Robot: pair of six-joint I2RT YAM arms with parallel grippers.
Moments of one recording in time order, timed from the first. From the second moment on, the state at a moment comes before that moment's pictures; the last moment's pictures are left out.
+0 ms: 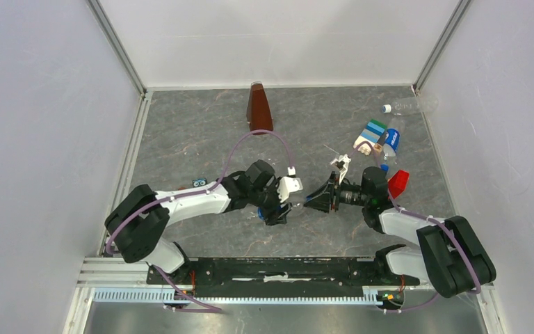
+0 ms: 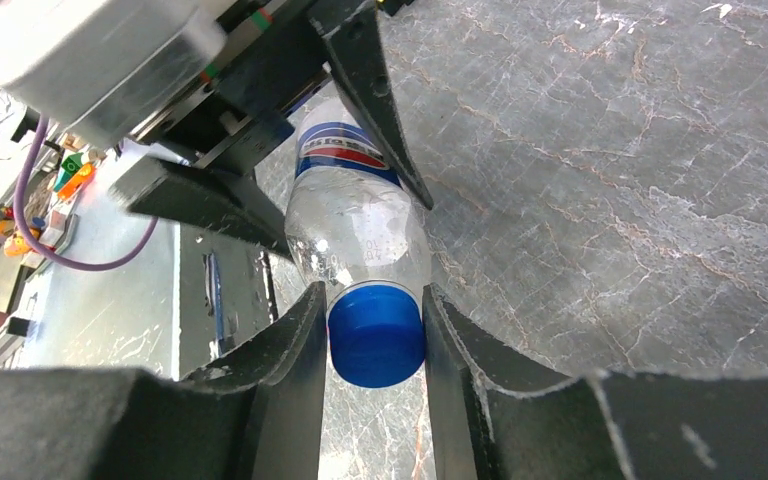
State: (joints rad) left arm -0.90 1.51 0.82 -0.16 0.40 0.26; right arm 0.31 1.24 0.24 0.72 -1.00 0.37
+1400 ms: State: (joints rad) left arm -0.89 1.29 0.70 -0.17 0.20 0.39; right arm 0.27 1.22 0.19 1.15 -0.97 0.82
